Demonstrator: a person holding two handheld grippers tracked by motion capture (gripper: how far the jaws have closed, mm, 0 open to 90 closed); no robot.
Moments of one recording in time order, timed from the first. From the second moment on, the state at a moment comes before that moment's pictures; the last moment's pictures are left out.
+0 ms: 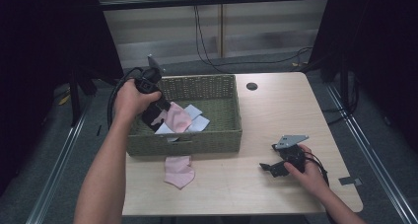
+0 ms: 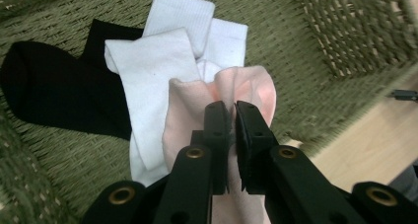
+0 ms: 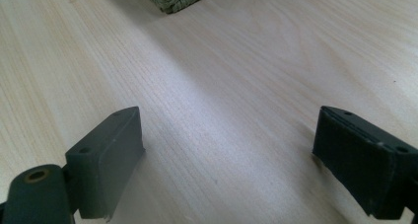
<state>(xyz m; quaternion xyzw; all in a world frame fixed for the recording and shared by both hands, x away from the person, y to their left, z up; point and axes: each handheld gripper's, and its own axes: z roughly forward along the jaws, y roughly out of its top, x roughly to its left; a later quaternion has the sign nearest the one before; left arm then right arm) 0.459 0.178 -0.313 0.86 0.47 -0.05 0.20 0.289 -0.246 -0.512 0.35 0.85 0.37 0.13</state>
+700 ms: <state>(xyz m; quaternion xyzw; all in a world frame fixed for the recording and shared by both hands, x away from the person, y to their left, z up) 0.423 0.181 -0.261 0.87 0.44 -0.06 0.23 0.289 -0.246 -0.512 0.35 0.85 0.37 0.13</state>
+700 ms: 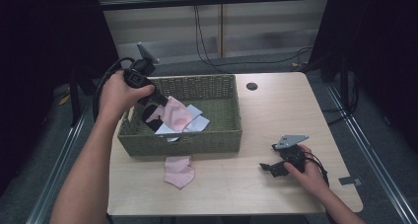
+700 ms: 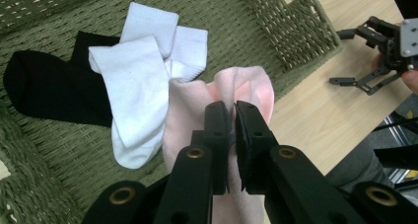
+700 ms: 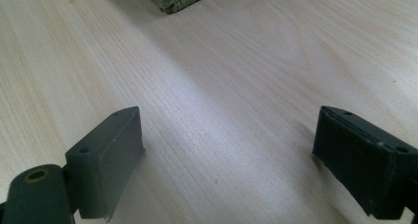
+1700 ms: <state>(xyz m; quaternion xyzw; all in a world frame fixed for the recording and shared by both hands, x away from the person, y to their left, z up) 0.371 0.182 -0.281 0.87 0.41 -0.07 0.26 0.289 -0.246 -0.512 0.35 0.85 0.37 0.13</state>
